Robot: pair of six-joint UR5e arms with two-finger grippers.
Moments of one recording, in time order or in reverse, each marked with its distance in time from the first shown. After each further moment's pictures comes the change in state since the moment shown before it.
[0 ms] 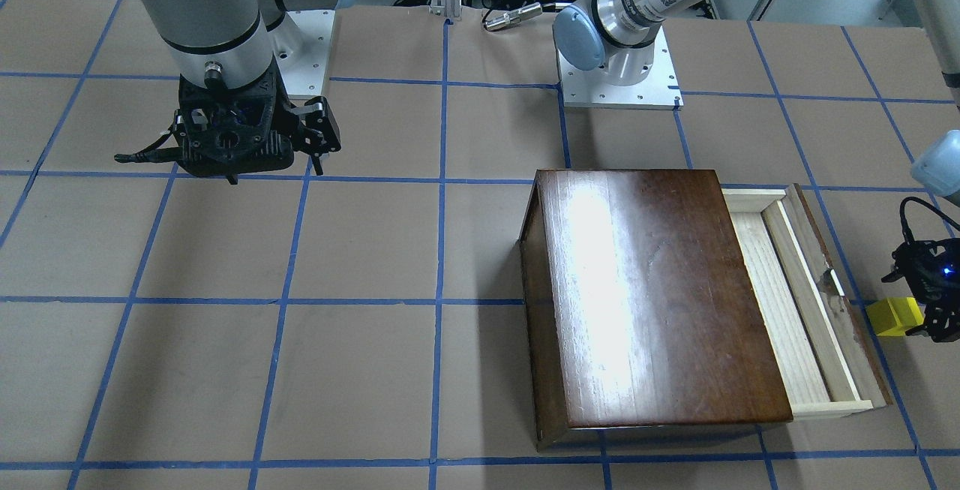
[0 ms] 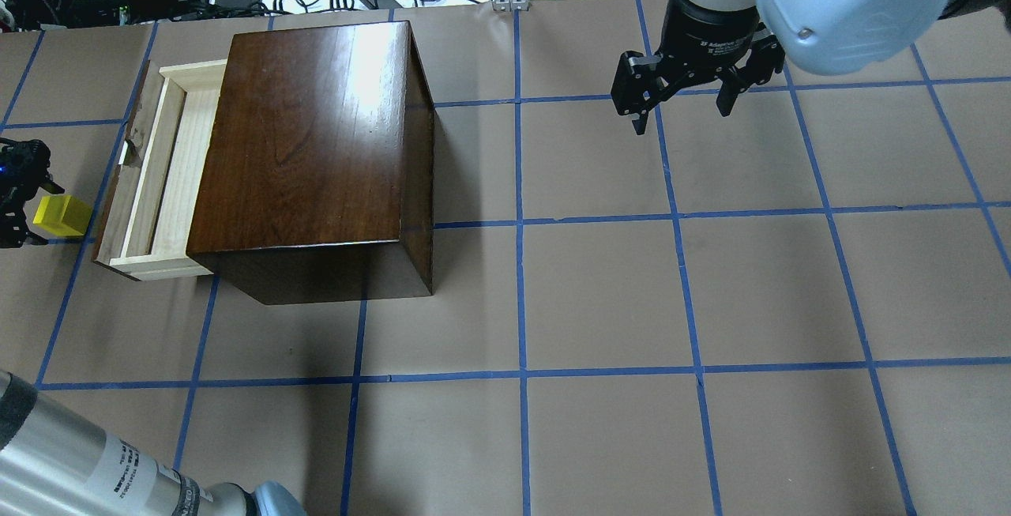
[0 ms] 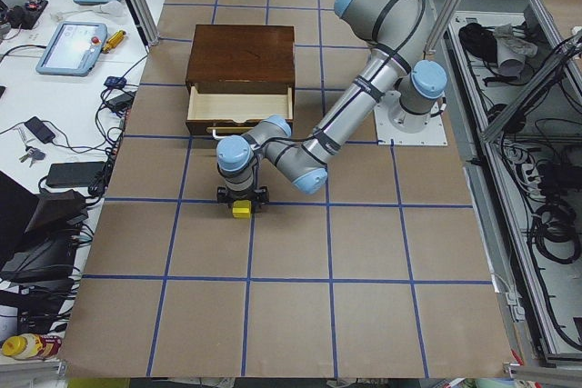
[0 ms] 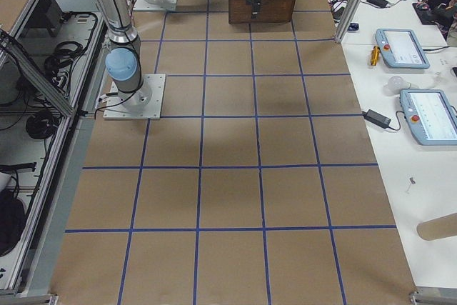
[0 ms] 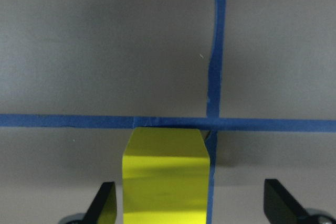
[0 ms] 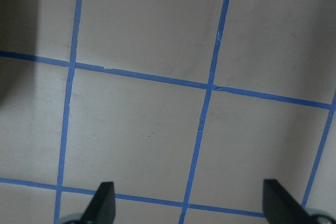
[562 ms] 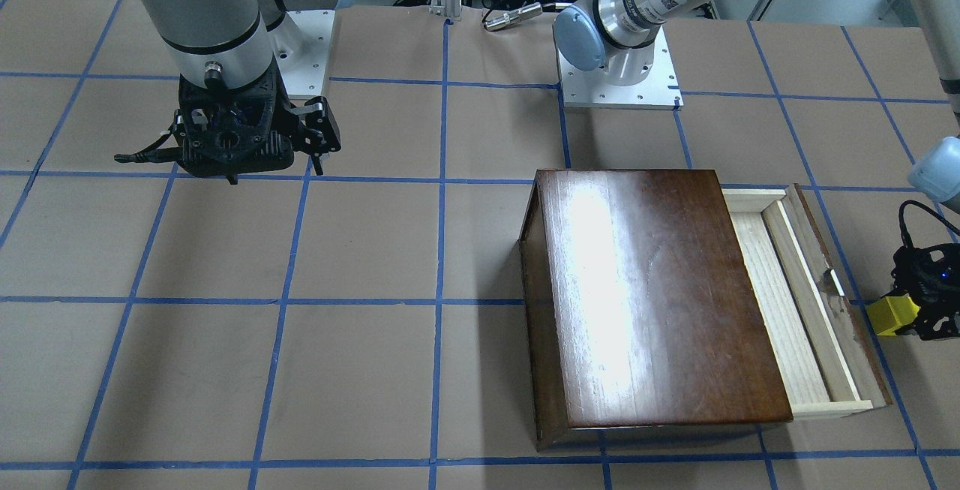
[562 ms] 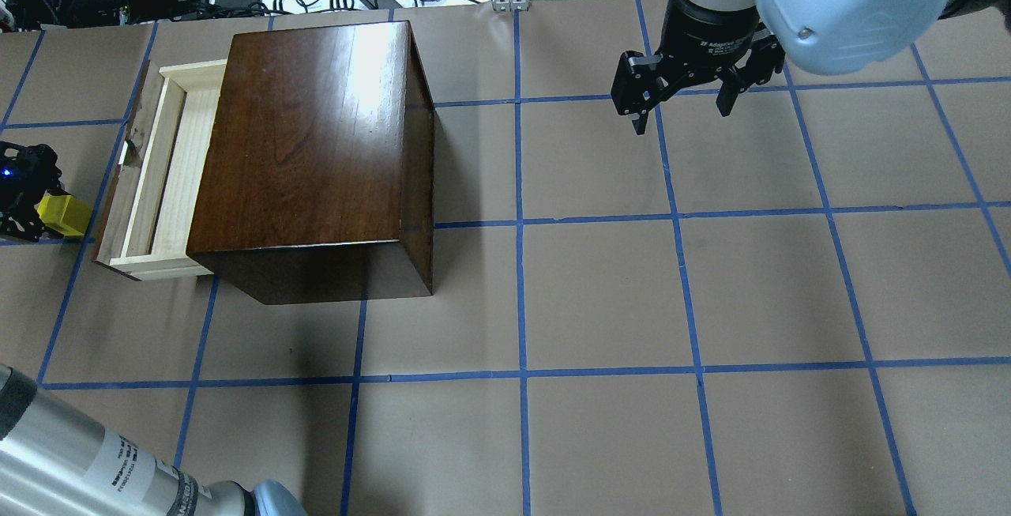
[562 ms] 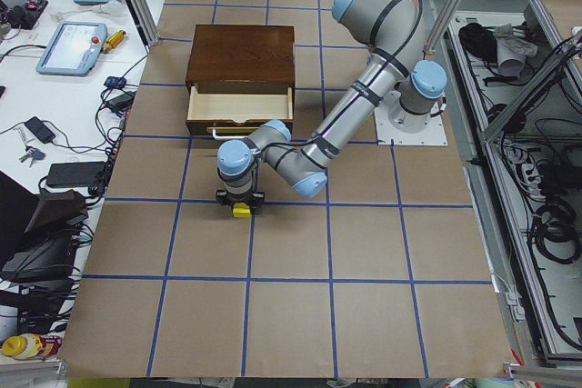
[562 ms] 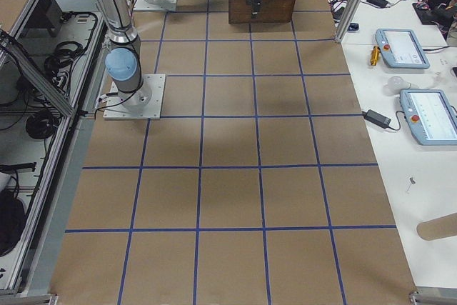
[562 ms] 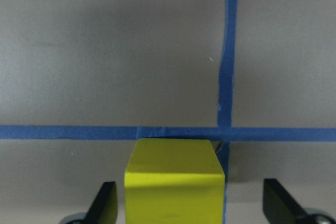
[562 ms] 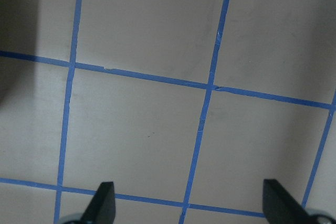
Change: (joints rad) left arm 0.004 -0.010 0.005 0.039 -0.030 0.058; right arm 0.000 0.000 0.000 0.000 0.000 0.001
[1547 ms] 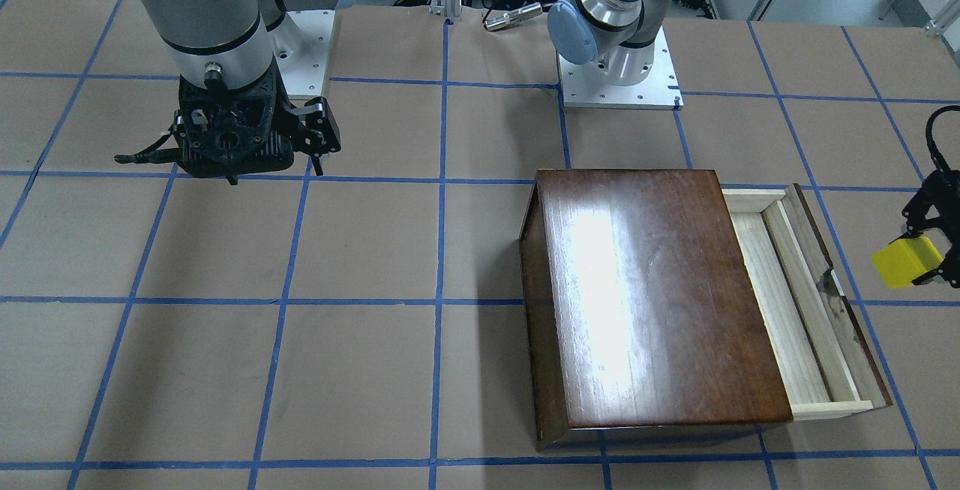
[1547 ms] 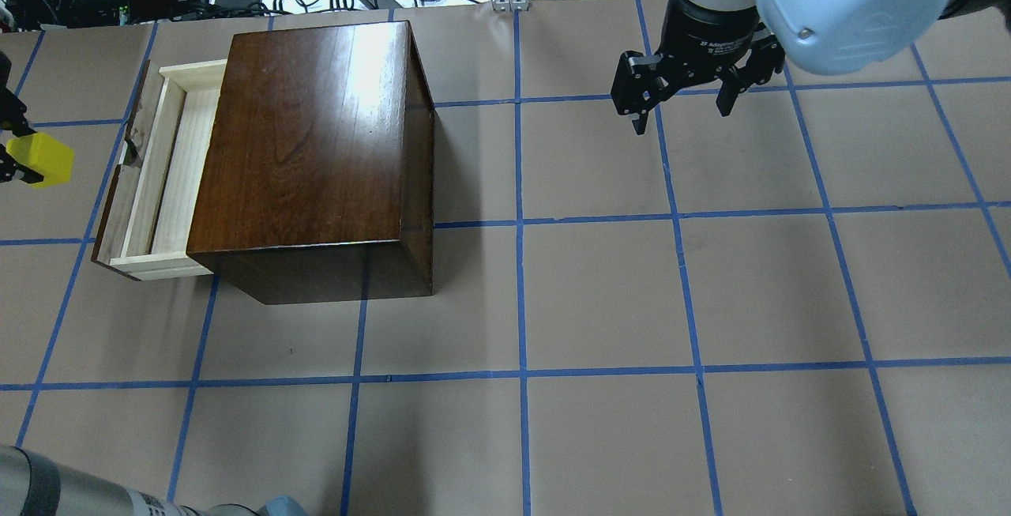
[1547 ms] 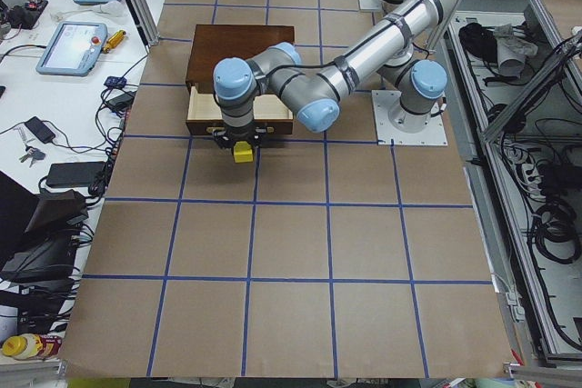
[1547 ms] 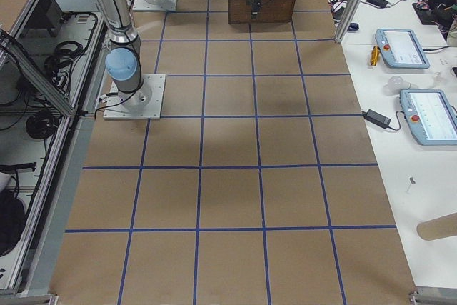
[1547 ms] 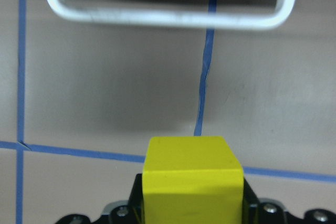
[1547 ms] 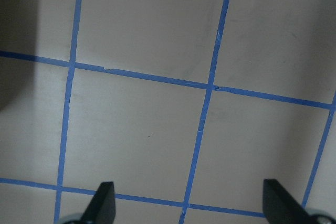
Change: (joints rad) left arm -0.141 0.328 0.037 -0.410 -0.053 -0.318; right arm 0.000 0.000 0.000 0.000 0.000 0.000
